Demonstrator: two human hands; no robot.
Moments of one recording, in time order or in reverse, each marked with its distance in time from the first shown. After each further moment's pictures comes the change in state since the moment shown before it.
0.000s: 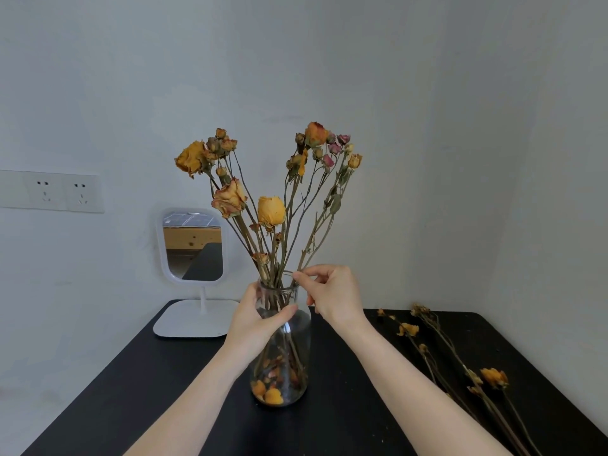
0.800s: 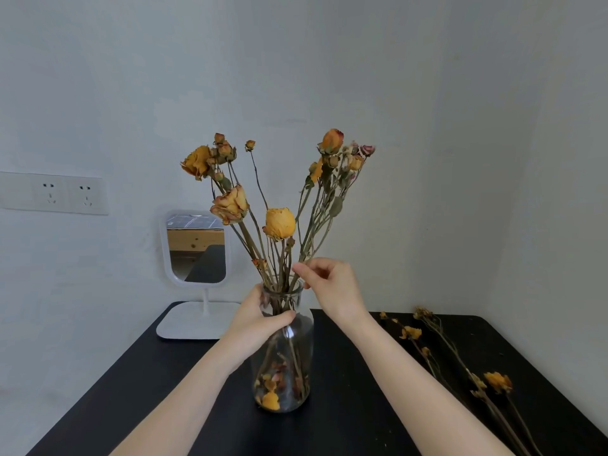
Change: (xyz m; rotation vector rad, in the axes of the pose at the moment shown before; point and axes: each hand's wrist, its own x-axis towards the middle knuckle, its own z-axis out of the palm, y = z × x) left_hand 0.007 0.009 -0.010 0.033 -0.137 -0.027; right_hand 0.004 -0.015 -0.004 0.114 -0.062 -0.110
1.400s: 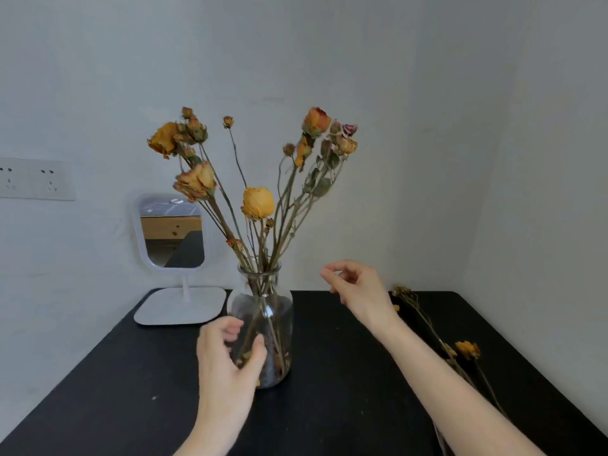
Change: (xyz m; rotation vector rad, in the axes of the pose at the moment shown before) left_hand -0.091 -0.019 0.031 0.143 0.483 0.188; right_hand -0.031 0.033 -0.058 -0.111 0.034 0.162
